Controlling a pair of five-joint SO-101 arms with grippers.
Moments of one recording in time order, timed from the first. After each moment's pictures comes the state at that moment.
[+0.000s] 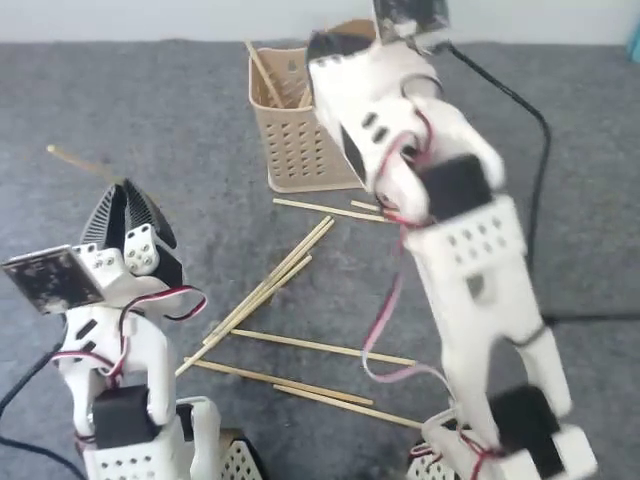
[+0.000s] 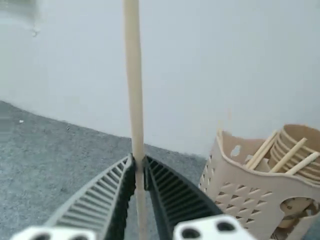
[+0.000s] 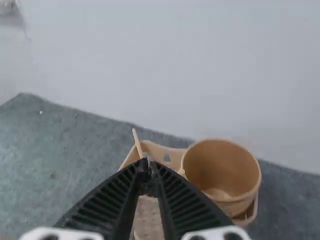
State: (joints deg) left arm -15.2 -89.3 67.0 40.6 17.1; right arm -27.4 -14.2 -15.6 56.4 -3.6
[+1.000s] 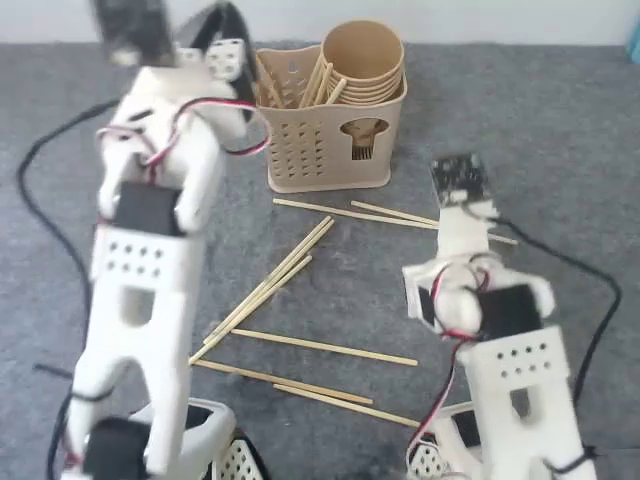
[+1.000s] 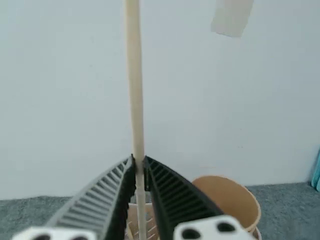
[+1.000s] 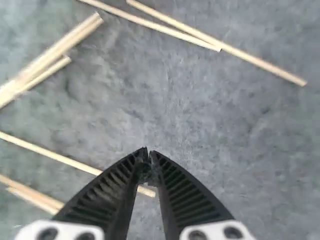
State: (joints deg) left arm 4.1 -22.5 7.6 34.7 11.4; right arm -15.8 -52.5 46.7 77.7 -3.5
